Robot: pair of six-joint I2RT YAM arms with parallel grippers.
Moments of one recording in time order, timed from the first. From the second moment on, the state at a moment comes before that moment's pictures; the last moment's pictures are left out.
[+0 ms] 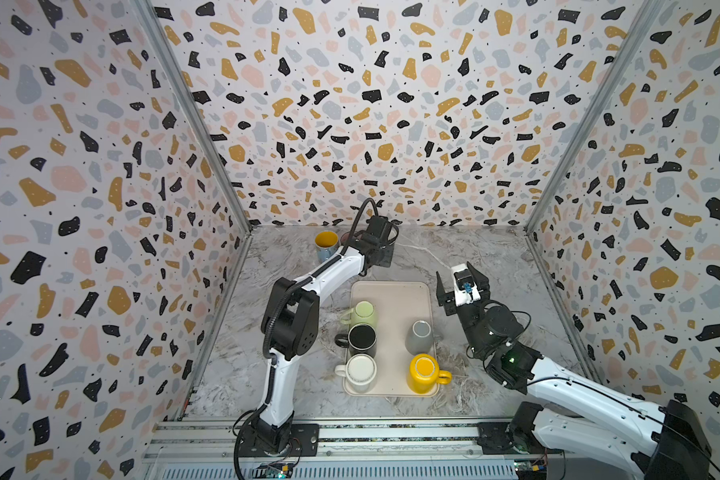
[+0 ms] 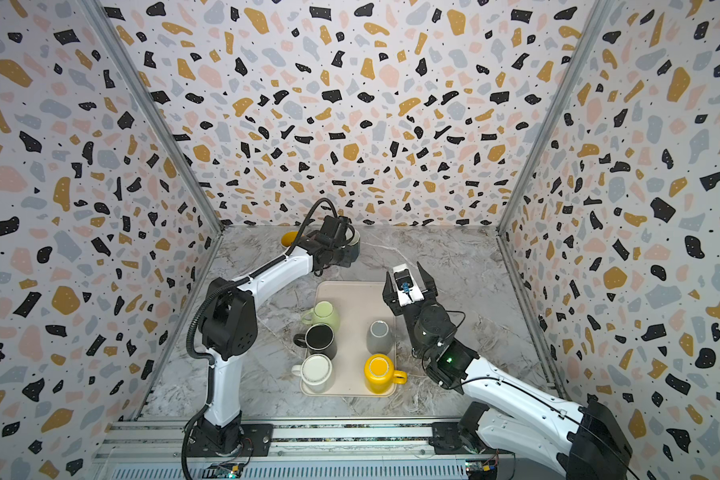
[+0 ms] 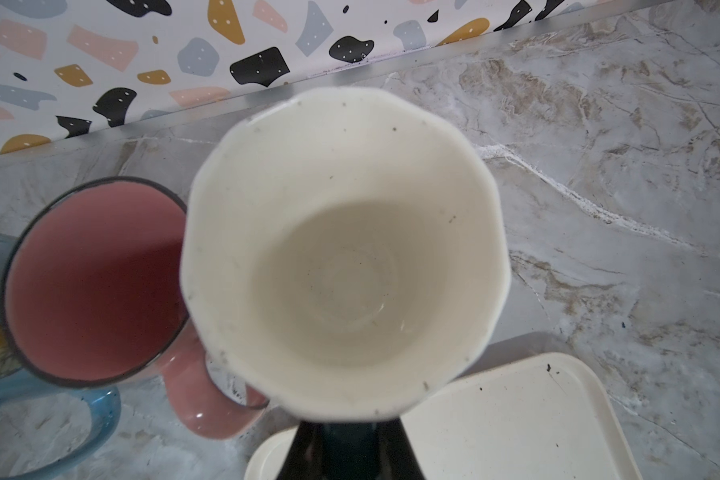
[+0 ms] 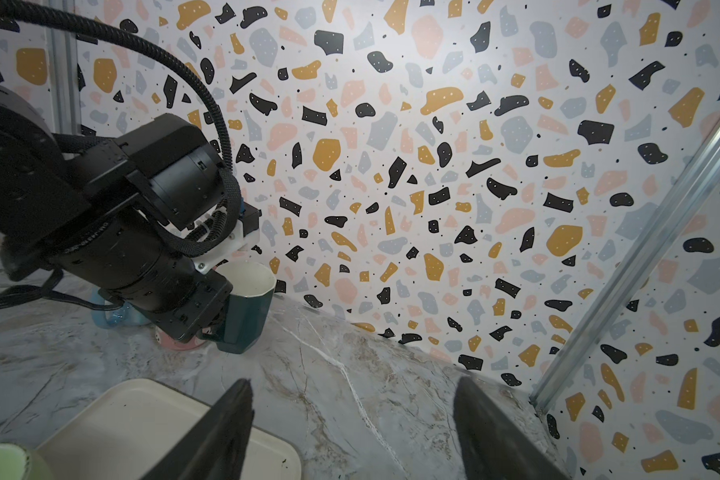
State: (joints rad) left arm -0.55 2.12 1.82 -0.55 -0.17 -0.20; right arm 0.86 0.96 0.59 0.49 0.62 -0.34
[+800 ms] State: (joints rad) left arm -0.51 2.19 1.84 -0.54 -0.16 -0.22; right arm 0.83 0.95 0.59 0.48 0.57 -0.30
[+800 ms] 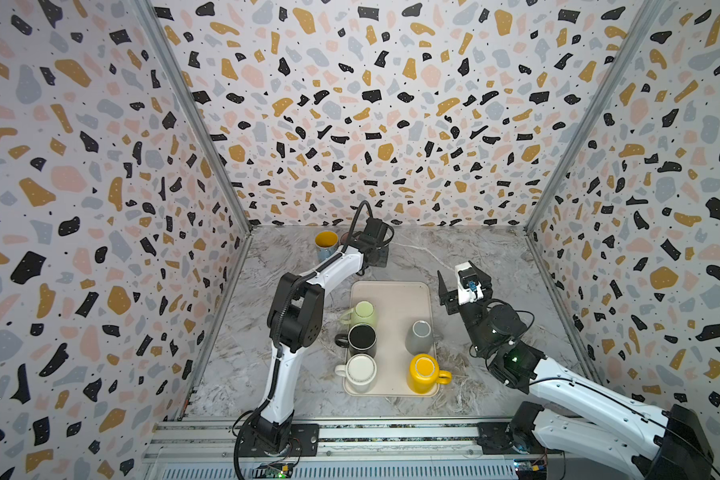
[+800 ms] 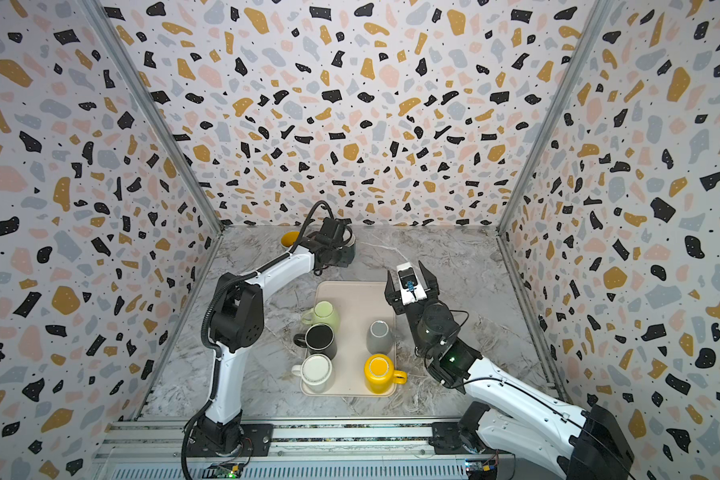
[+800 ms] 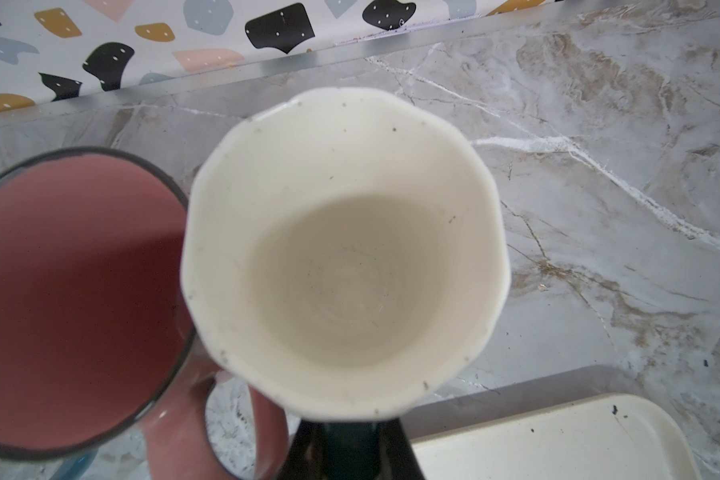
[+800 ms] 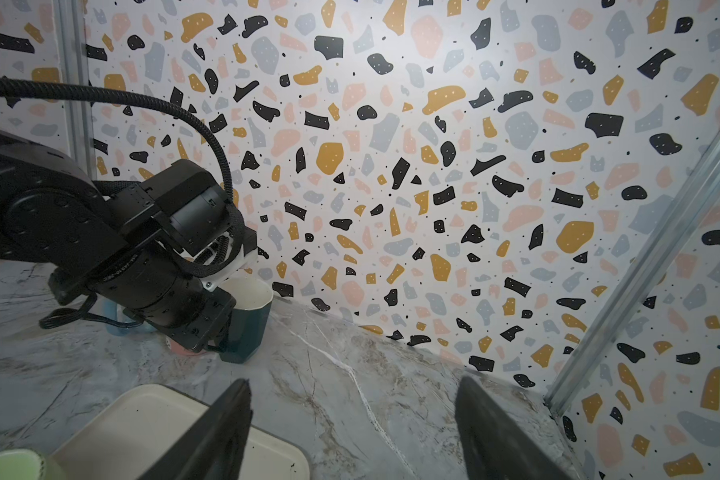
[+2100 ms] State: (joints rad) left arm -0.50 2.21 1.84 -0.51 -0.13 -0.23; right arm 0.83 0.98 0.59 0.46 0.56 -0.27
